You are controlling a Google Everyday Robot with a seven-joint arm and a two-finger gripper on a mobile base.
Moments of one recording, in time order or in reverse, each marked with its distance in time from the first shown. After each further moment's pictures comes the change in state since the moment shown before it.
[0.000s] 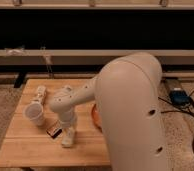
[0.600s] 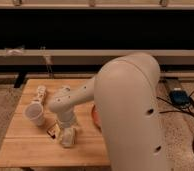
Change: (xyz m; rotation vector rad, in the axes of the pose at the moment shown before) arm -0.002 0.006 0.003 -0.004 0.003 -0.009
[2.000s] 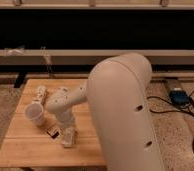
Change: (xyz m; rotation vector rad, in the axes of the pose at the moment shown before) arm -0.003 0.000 0.010 0.024 0.022 0.006
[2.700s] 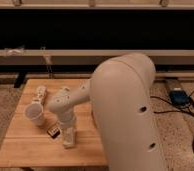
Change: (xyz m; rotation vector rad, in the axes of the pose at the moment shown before) arm 0.006 -0.008 -0.002 -0.003 0.003 0.016
